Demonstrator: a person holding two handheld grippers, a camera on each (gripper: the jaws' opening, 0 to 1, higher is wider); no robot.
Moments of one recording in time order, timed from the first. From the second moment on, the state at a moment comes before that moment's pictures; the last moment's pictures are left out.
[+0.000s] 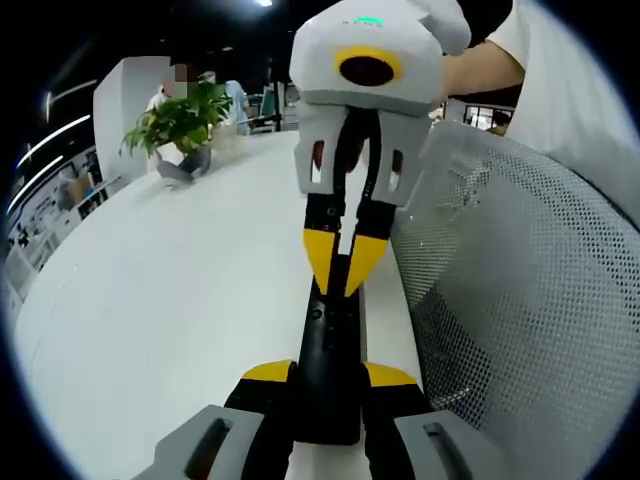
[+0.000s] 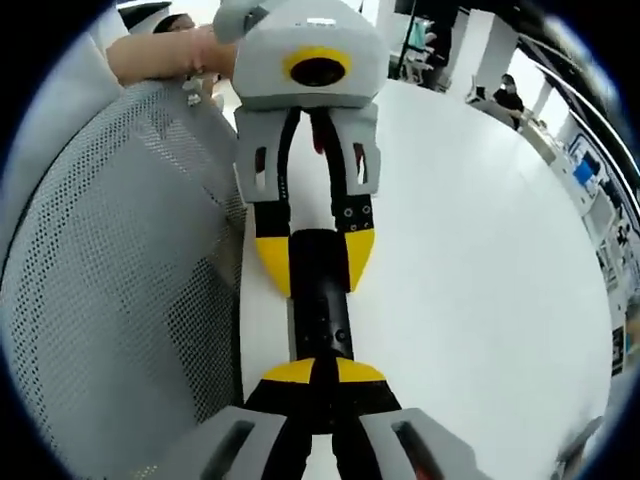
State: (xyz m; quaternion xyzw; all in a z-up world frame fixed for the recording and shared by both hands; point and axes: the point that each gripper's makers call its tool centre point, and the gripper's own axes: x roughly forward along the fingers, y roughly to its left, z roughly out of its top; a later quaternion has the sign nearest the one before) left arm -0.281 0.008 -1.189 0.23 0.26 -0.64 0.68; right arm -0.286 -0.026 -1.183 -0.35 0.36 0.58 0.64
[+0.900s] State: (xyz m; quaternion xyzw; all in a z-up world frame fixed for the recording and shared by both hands) left arm -0.280 0.008 -1.189 0.23 0.26 -0.64 0.69; right arm -0.279 -0.019 -1.184 -0.34 0.39 0.59 0.62
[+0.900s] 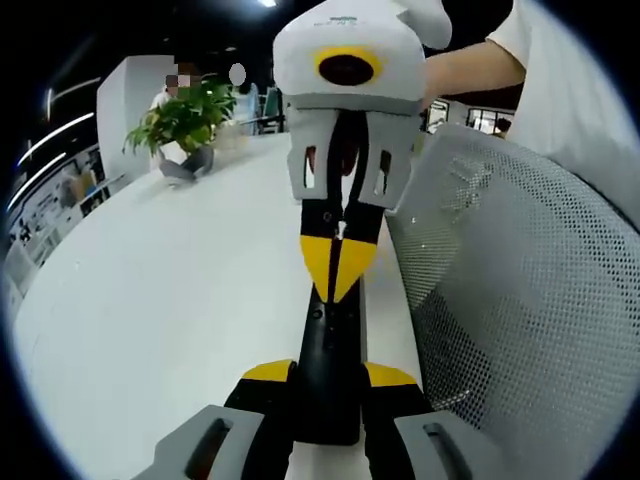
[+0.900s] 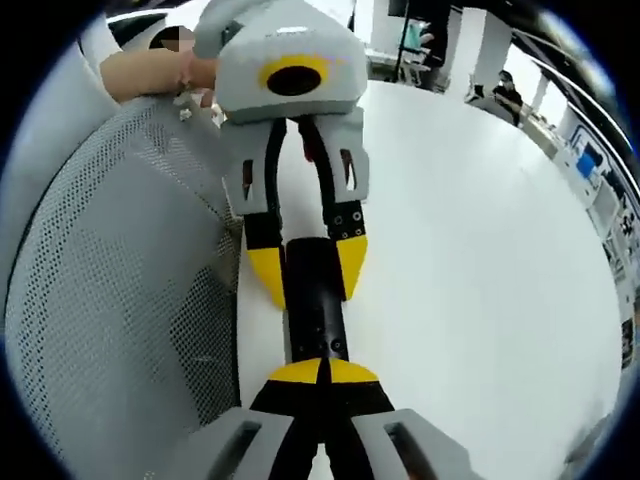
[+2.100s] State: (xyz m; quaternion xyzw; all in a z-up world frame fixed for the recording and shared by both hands) left arm -0.283 0.009 -1.189 0.22 0.27 -0.63 0.69; right arm -0.283 -0.035 -1.182 -0.26 0.44 0.55 0.66
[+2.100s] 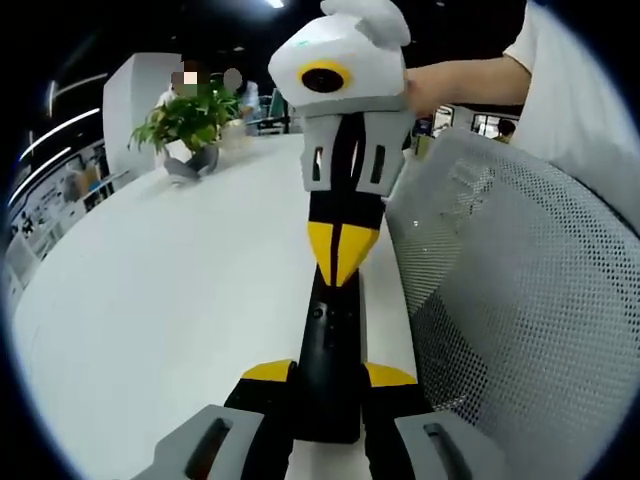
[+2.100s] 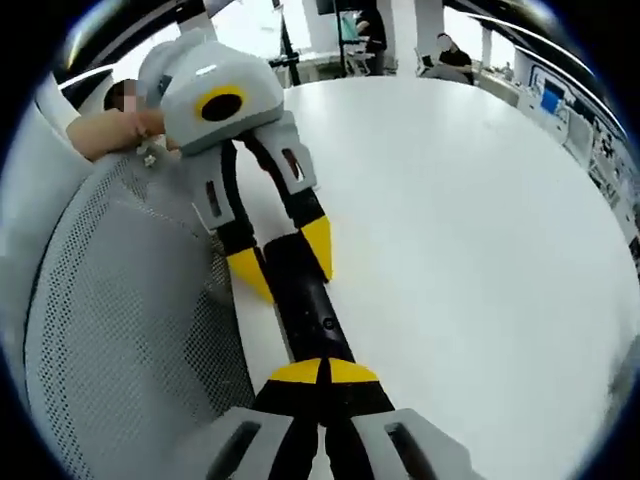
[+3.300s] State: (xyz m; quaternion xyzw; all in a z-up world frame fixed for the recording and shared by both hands) left arm -0.284 0.008 -1.188 0.21 0.27 -0.64 0.69; right arm -0.278 -0.044 -1.180 -0.19 0.40 0.51 0.74
